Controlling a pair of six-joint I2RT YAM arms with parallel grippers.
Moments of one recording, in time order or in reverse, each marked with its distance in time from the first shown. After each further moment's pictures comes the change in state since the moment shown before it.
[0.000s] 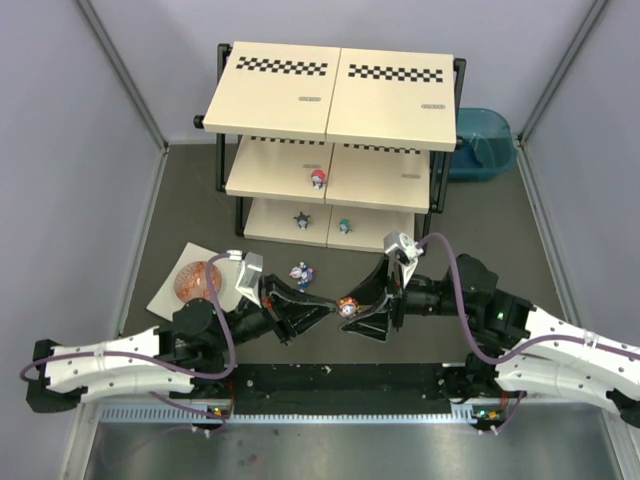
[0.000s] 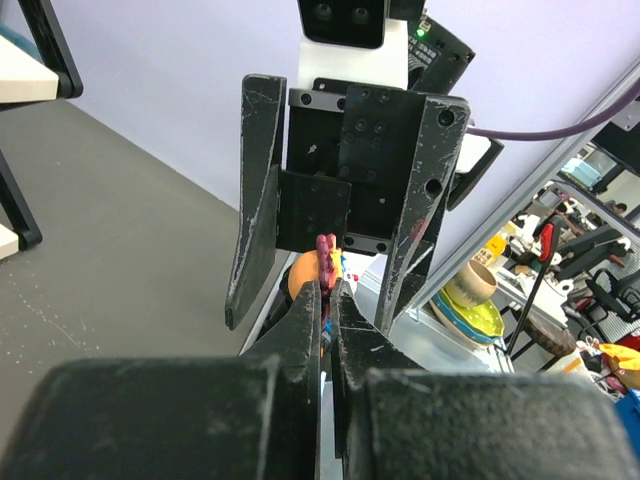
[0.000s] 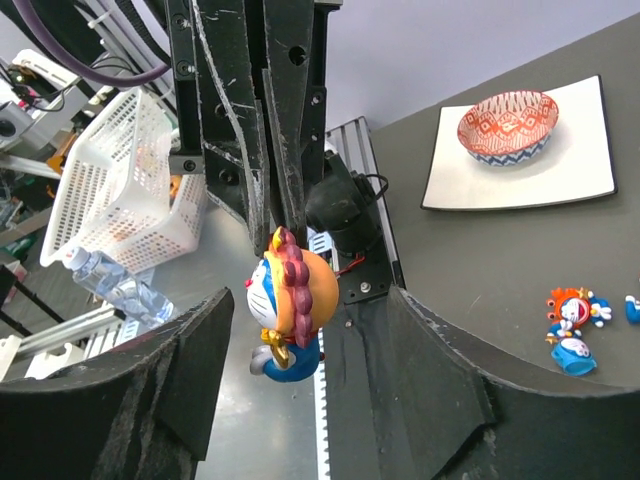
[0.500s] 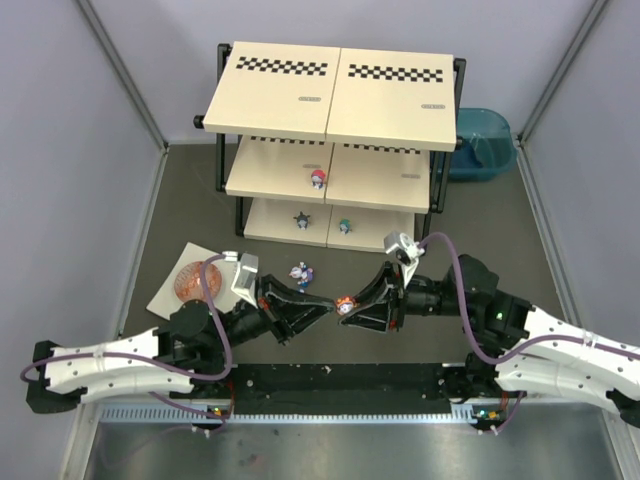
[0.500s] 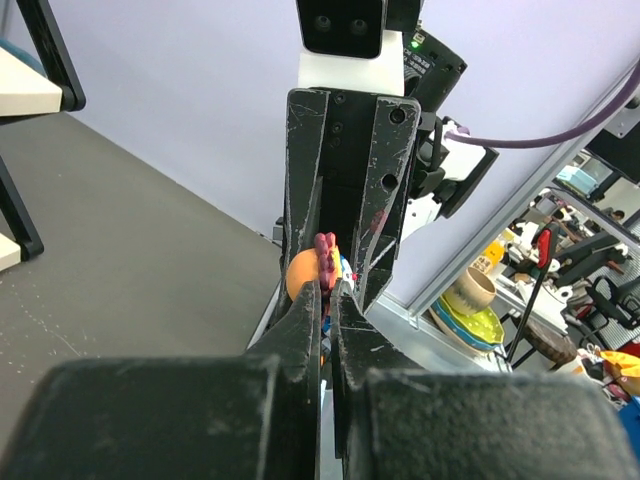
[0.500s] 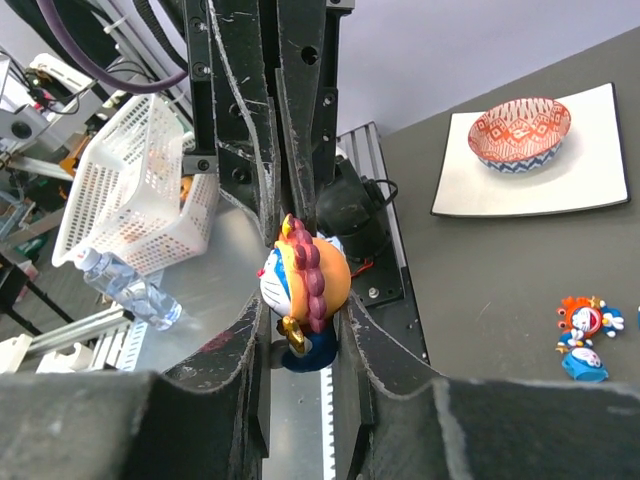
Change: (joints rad) left arm 0.000 -0.020 -0.015 0.029 -0.005 0.008; right arm 0.000 0.001 -0.008 0.038 -0.017 0.016
